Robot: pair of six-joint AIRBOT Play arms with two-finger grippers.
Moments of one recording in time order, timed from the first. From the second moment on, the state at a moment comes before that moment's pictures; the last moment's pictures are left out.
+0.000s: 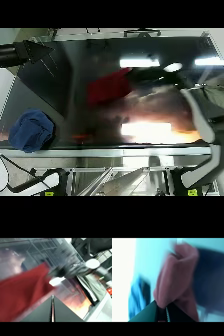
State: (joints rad) left arm 0.23 -1.29 1.69 0.43 -1.41 -1.10; right arm 0.04 -1.74 1.56 -0.30 1.02 1.19
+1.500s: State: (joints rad) left arm 0.20 -1.32 1.69 0.42 -1.41 -1.10; right arm -0.96 -1.28 1.18 -1.59 1.50 1.74
